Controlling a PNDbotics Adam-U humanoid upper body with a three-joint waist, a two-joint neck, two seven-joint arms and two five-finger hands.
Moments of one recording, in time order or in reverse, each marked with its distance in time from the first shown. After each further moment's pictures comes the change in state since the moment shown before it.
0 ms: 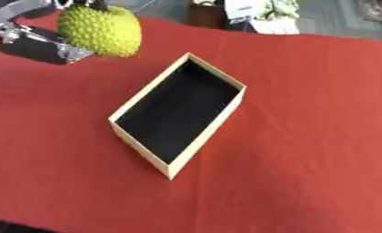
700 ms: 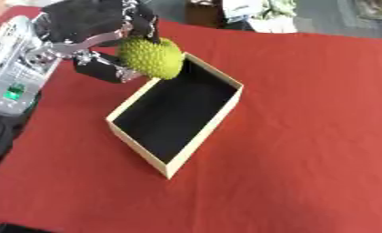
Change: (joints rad) left arm -0.041 -0.142 -0.057 0.130 -0.041 -0.057 0.026; right arm 0.000 0.010 -0.002 0.000 0.000 0.003 0.007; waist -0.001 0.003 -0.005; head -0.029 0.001
